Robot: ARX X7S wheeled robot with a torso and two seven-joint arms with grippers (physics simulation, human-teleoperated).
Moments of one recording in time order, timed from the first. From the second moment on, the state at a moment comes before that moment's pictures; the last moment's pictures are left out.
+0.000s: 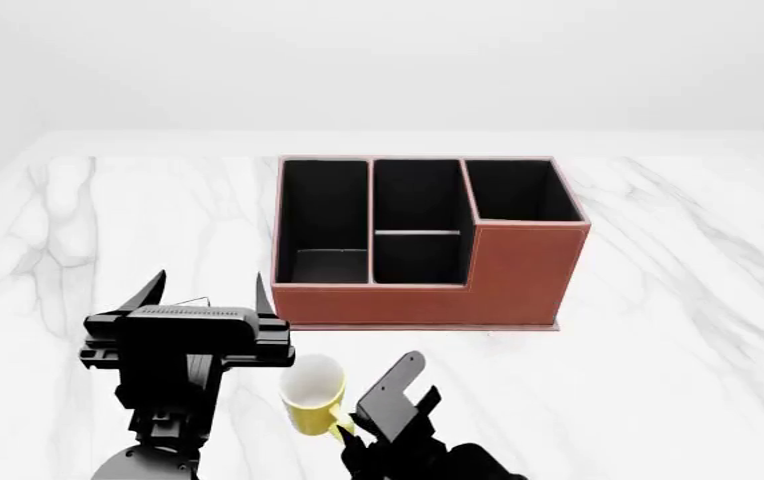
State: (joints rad) left arm -0.16 -0.21 0.14 0.49 -0.13 -0.52 -0.24; right arm 0.44 0.10 -0.64 0.42 0.14 0.35 -0.32
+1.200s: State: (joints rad) left arm -0.17 -0.22 0.13 0.53 -0.16 -0.56 -0.28; right arm 0.33 0.29 -0.51 -0.10 0.16 0.60 -0.19
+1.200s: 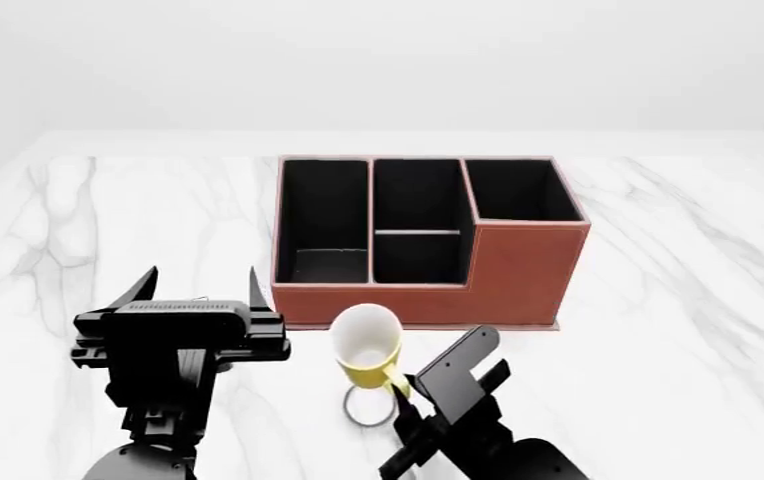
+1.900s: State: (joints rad) left arm -0.16 -0.10 0.03 0.54 -0.06 -0.57 -0.13; right arm 0.23 0.22 -0.27 -0.26 -0.05 0.72 -0.32
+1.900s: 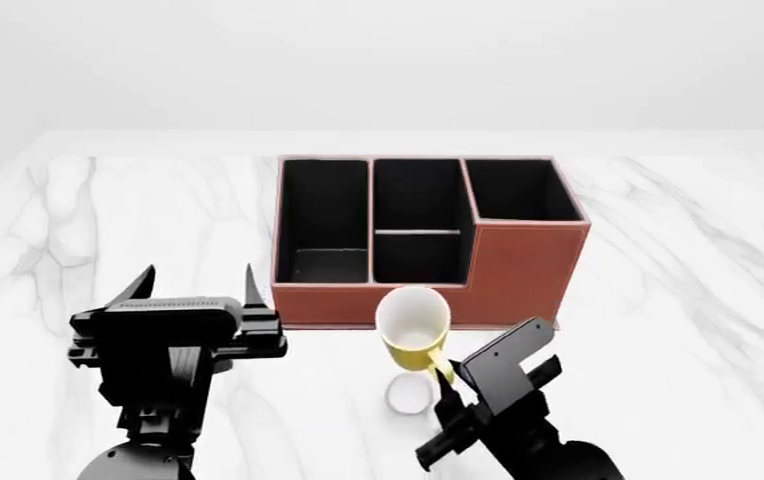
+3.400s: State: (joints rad) left arm -0.17 -0.14 0.06 0.54 -0.13 -0.57 -0.20; right arm 0.20 0.25 0.14 -0.40 -0.02 0.98 -0.08
